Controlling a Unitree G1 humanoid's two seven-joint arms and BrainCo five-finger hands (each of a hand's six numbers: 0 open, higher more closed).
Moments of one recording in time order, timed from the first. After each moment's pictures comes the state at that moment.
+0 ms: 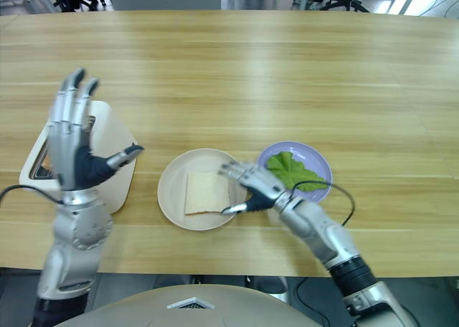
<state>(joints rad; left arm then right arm) 0.29 0.36 0.16 -0.60 0.86 -0.04 0.38 -0.04 -0.59 0.26 -0.01 -0.79 -0.41 0.02</state>
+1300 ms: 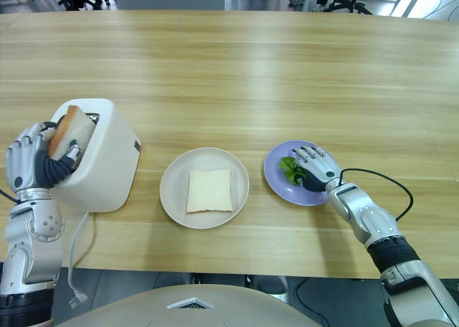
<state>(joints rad) 0.23 0.46 0.32 -0.30 0.73 0.06 0.25 -0.15 -0.75 0.38 0.36 -1.02 -0.22 -0.15</state>
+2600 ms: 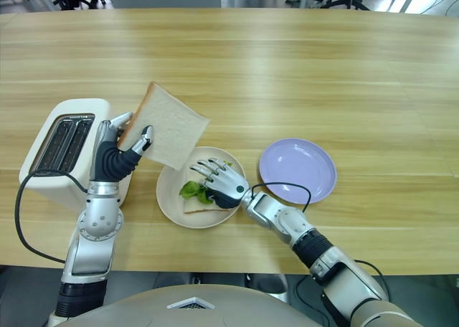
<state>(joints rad) 0.16 0.22 0.01 -0.34 0.46 -0.26 0.14 -0.29 -0.35 0.73 0.36 -1.17 -0.33 -0.36</state>
